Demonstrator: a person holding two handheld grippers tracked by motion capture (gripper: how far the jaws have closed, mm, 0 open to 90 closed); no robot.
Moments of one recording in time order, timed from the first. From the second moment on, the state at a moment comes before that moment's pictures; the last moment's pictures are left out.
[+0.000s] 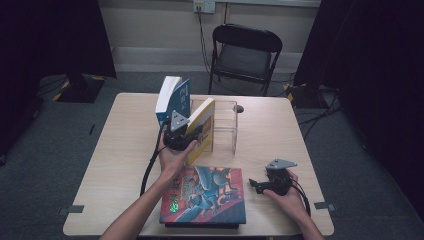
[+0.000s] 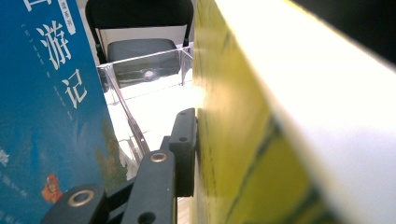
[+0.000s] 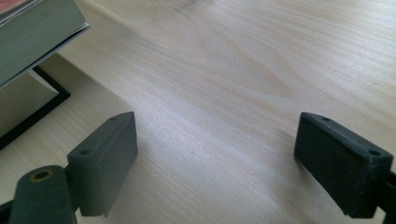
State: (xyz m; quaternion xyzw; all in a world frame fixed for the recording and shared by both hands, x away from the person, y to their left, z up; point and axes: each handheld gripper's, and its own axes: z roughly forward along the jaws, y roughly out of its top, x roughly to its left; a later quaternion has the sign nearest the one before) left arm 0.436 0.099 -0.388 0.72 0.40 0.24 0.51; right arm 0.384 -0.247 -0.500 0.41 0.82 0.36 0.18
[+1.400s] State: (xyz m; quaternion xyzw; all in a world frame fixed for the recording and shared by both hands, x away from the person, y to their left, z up) left arm 0.429 0.131 -0.328 0.76 0.42 0.17 0.46; right arm 0.385 -0.245 -0.500 0.41 0.82 0.36 0.18
